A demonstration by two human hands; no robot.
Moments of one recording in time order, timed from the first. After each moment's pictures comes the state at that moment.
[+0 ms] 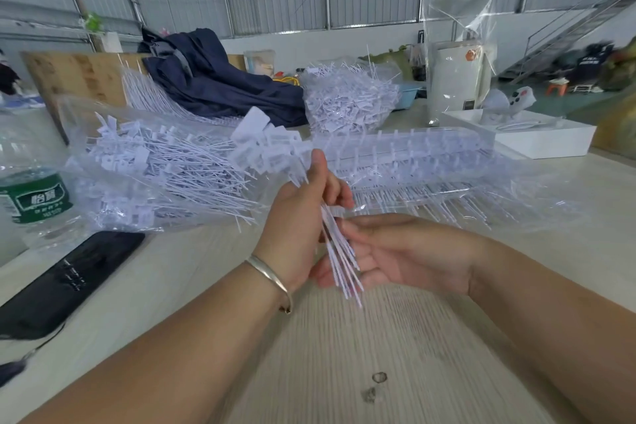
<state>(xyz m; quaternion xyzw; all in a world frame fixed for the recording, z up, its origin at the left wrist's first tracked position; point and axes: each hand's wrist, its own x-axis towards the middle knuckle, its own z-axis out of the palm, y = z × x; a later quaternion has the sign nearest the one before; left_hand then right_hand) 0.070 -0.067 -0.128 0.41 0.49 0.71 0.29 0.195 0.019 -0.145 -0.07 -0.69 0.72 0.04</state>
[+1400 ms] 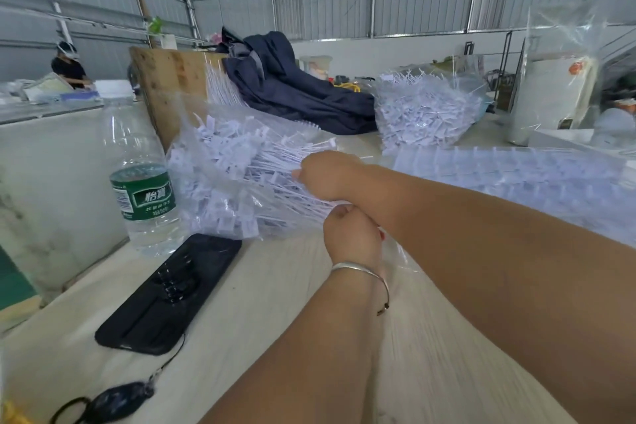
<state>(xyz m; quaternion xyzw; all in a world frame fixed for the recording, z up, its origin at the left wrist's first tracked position) -0.028 -0.060 -0.144 0.14 0.61 0.75 0.22 -0.092 0.013 -0.092 -0.22 -0.97 0.04 0.09</state>
